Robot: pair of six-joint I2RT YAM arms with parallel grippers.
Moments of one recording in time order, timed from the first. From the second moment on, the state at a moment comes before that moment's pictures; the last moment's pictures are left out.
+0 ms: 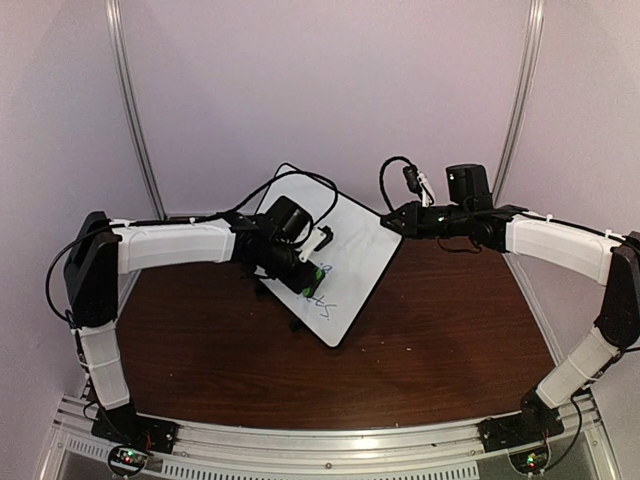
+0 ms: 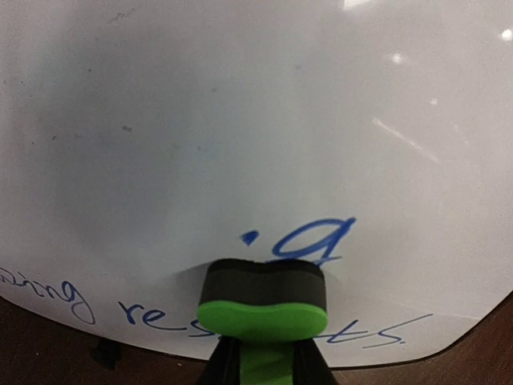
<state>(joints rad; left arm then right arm) -0.84 1.91 1.47 -0.48 -0.02 -0.01 0.47 1.53 1.18 -0.08 -0.51 0.40</state>
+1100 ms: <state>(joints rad) -0.81 1.92 1.55 -0.33 0.03 0.03 0.47 1.53 1.18 -0.08 -0.51 0.40</state>
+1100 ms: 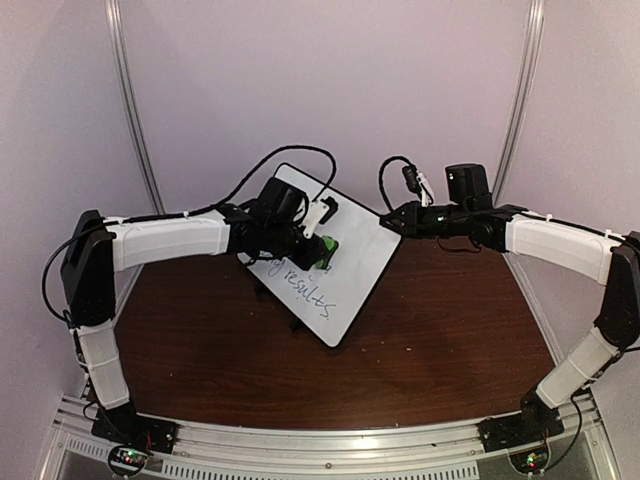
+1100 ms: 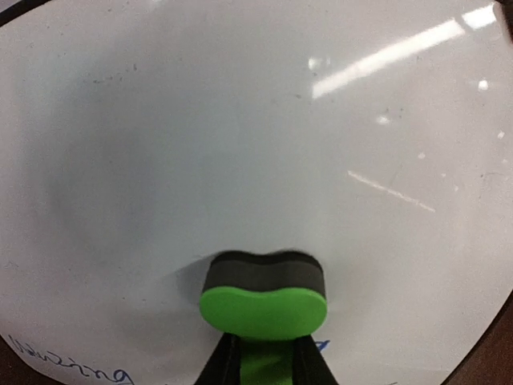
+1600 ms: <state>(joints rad) -0.84 1.86 1.36 -0.31 0.02 0.02 0.47 1.53 1.19 -0.08 -0.51 0.40</state>
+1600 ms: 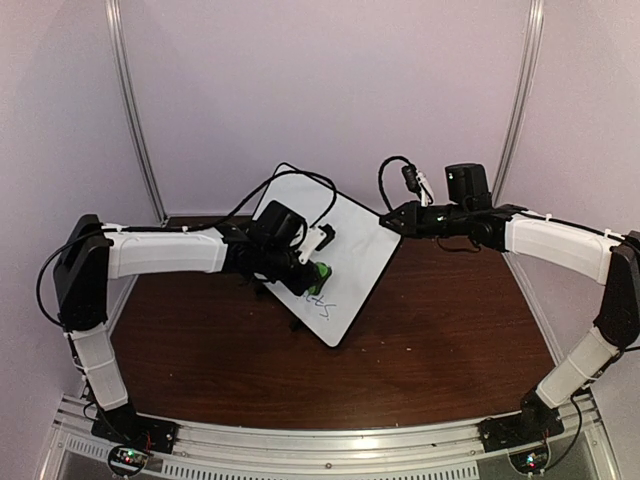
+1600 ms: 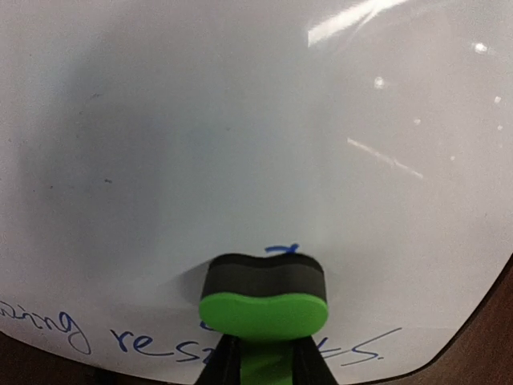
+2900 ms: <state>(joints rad) -0.86 1.89 1.41 -0.51 -0.07 0.02 0.48 1.54 1.19 -0.07 -0.52 0.39</state>
